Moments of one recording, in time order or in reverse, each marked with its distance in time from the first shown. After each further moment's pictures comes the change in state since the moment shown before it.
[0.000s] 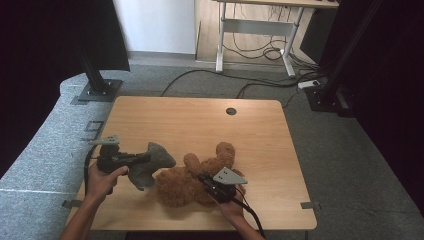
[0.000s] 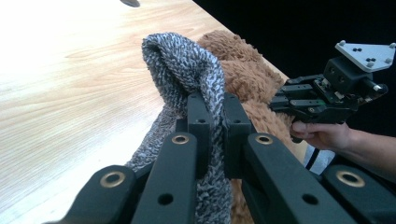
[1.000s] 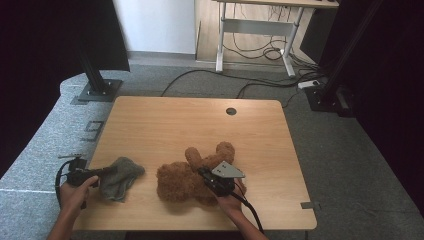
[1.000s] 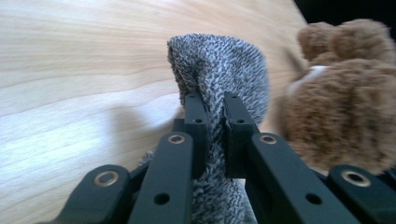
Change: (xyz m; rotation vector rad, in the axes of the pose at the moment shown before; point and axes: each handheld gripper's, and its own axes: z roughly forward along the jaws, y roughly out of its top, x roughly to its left) left arm 0.098 -0.094 -0.049 -0.003 0.201 -0.387; right arm -0.009 0.008 0.013 0.008 -0.043 0.002
